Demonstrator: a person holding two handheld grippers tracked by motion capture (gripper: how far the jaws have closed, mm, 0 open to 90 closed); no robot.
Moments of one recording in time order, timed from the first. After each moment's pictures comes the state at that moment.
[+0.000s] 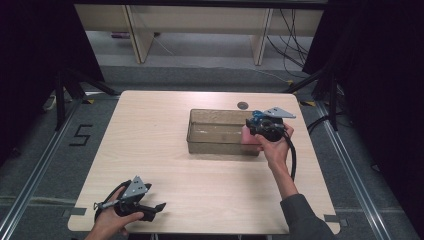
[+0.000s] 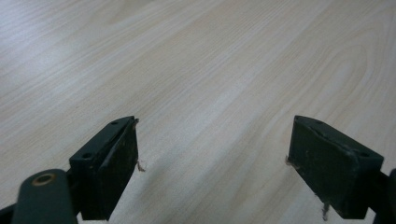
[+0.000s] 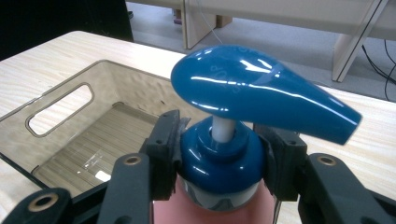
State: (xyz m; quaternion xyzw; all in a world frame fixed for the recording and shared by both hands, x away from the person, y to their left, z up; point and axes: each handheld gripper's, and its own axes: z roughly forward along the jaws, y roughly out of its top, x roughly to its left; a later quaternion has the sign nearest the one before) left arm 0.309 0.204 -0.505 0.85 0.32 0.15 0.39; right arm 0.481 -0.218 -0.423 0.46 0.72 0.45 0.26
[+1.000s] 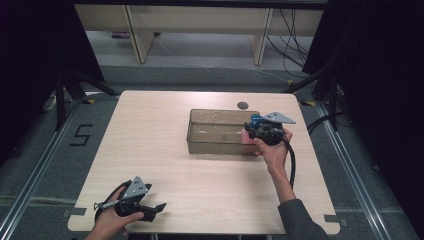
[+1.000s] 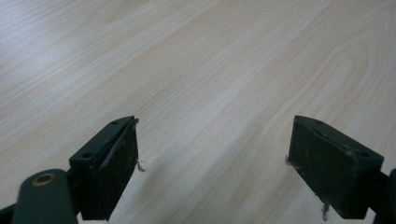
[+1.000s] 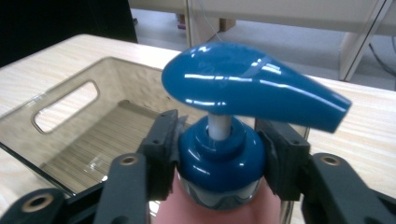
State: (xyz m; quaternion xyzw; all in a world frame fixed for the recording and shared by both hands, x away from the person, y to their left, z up) left arm 0.309 0.203 -0.506 0.85 0.32 0.14 0.39; right arm 0.477 -0.219 -0.437 0.47 0.70 0.48 0.25
